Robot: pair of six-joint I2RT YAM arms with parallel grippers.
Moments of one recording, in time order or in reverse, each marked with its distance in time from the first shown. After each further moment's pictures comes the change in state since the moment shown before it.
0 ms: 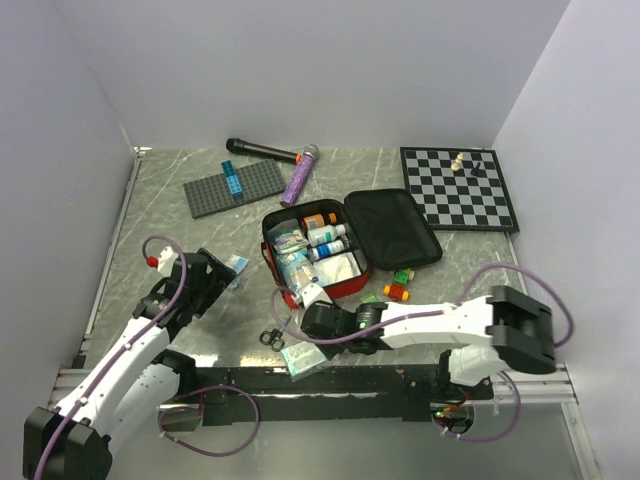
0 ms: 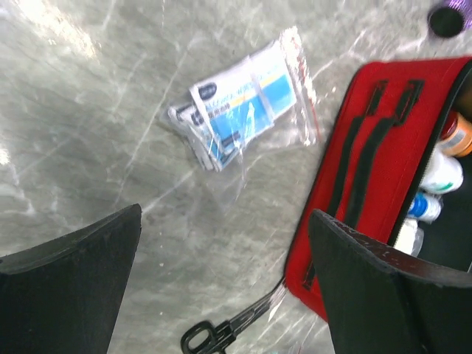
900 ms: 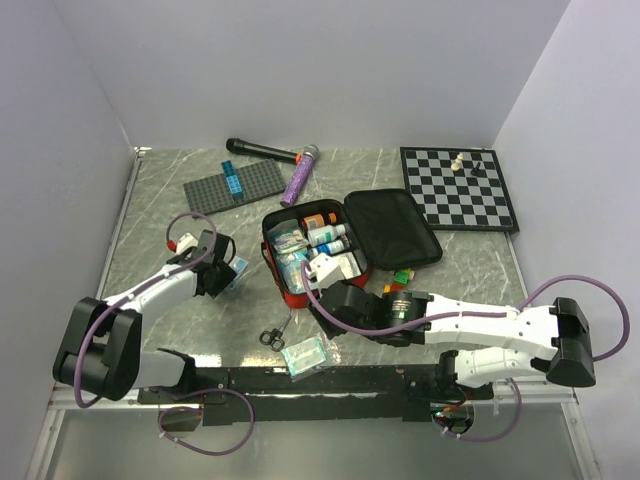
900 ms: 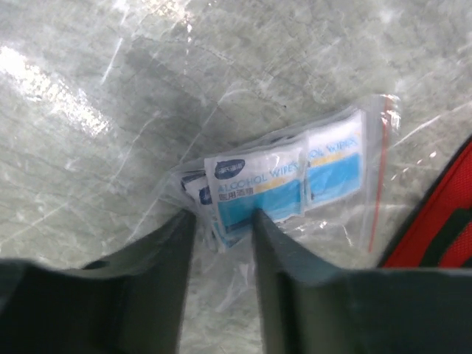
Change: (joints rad) left arm 0.024 0.553 0.159 0.109 -0.066 0.029; right arm -0.013 -0.288 0.135 -0.085 0.104 -0.068
